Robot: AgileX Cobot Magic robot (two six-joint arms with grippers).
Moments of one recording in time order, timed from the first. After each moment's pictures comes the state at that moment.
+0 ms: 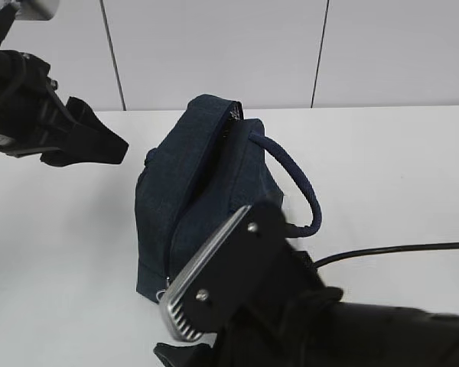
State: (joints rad) left arm -0.38 1.31 -0.98 -0.49 0.66 0.50; right arm 1.10 1.47 -0.61 0.84 -0.20 -0.79
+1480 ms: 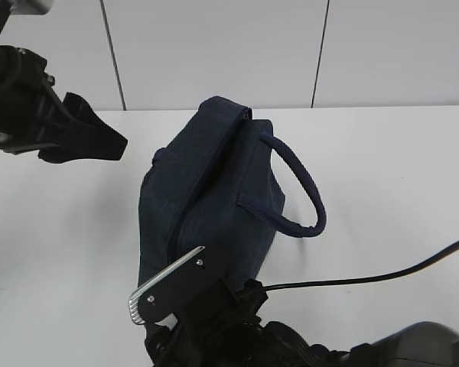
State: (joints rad) left arm -0.38 1.30 -0.98 -0.50 0.66 0.50; right arm 1.11 1.93 -0.73 0.73 -0.61 -0.41
